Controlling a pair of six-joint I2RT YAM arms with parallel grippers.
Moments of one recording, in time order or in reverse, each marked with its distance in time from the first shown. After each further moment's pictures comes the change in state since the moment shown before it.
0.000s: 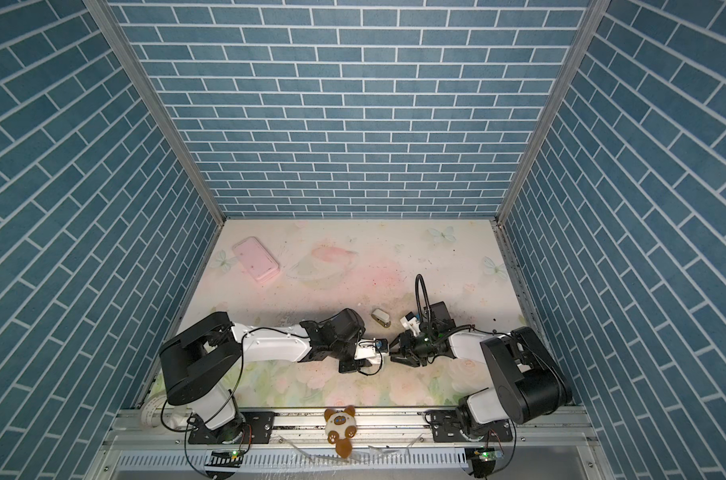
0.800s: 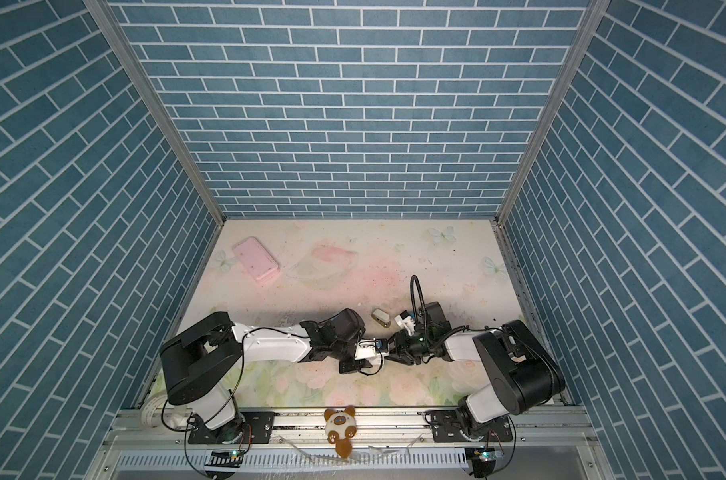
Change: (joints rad) left arm 0.000 0.003 -0.001 0.002 0.011 -0.016; right arm 0.049 0.044 -0.029 0.195 -0.004 0.074
